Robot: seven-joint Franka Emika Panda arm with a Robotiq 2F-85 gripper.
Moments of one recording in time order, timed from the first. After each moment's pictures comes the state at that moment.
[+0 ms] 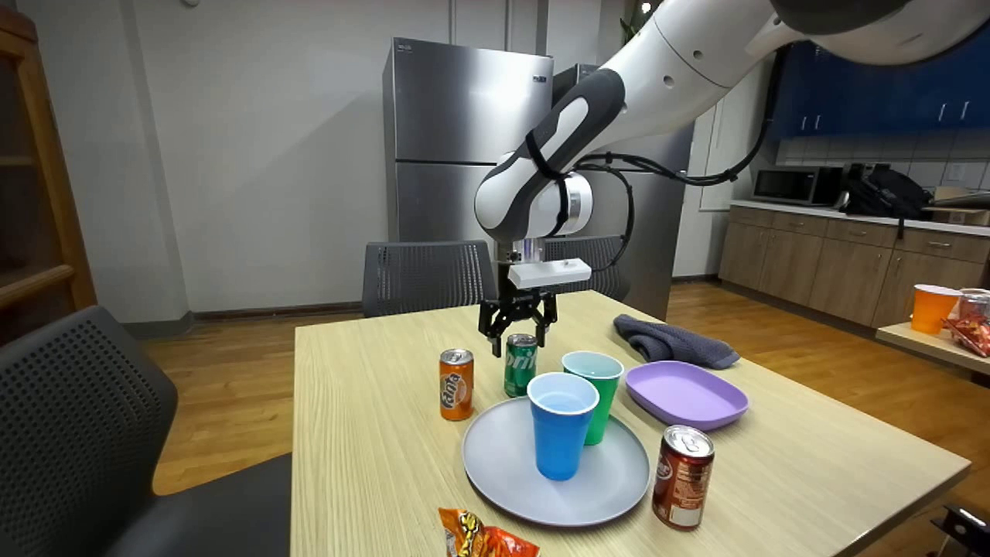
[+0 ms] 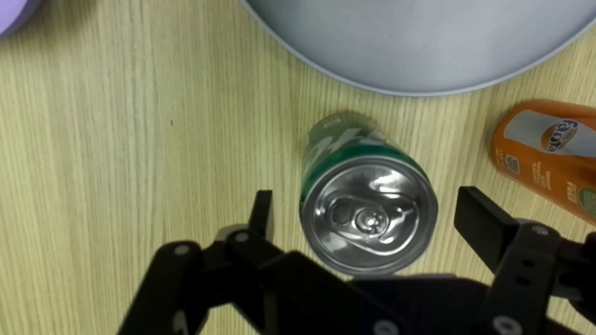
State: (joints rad) arm 0.16 0.92 0.02 -1.39 -0.05 2.26 0.05
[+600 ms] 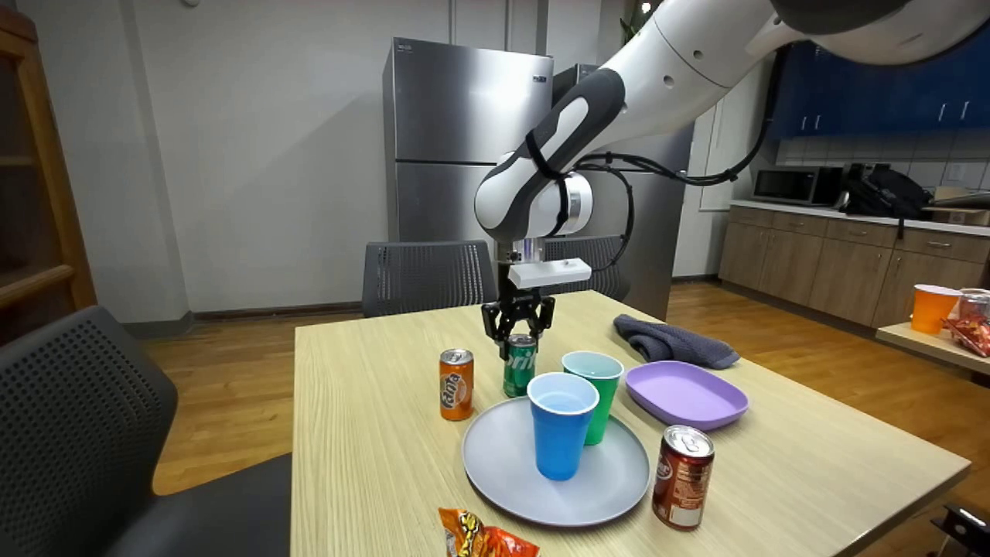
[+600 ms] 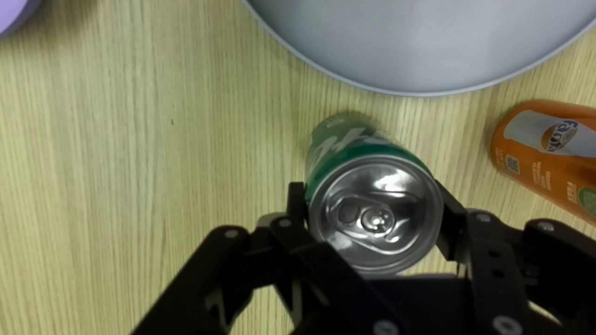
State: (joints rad) arm 0.16 0.92 0.02 -1.39 -0.05 2.26 0.05
